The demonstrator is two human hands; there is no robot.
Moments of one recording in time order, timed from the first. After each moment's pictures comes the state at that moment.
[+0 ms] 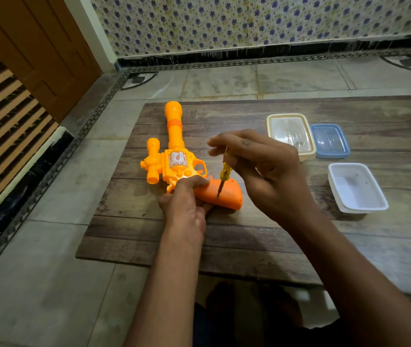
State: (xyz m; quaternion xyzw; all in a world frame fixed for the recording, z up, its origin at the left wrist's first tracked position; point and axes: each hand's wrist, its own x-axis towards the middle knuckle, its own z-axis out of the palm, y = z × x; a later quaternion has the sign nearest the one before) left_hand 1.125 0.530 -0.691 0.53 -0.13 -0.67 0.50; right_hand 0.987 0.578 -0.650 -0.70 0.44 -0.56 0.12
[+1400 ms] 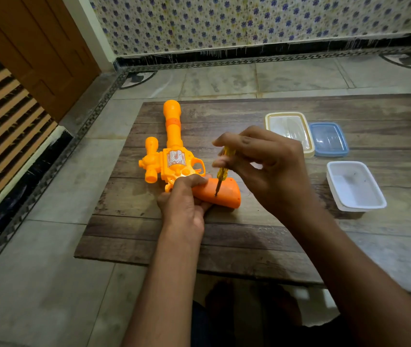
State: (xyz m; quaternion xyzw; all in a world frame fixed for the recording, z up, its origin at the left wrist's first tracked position) left_hand 1.124 0.534 -0.683 0.53 -0.14 -0.67 0.51; right_hand 0.984 0.577 -0.647 -0.68 0.47 -0.55 0.07
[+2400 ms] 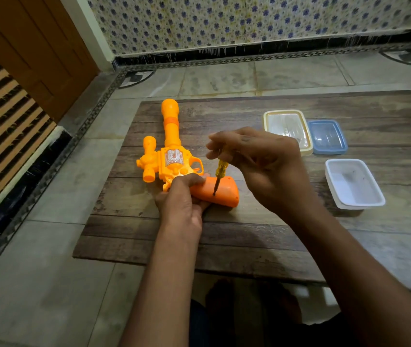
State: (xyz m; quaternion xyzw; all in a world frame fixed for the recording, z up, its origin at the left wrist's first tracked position) left_hand 1.122 0.534 -0.680 0.54 -0.13 -0.67 0.50; right_hand 0.979 0.575 -0.651 -0.69 0.44 -0.56 0.15
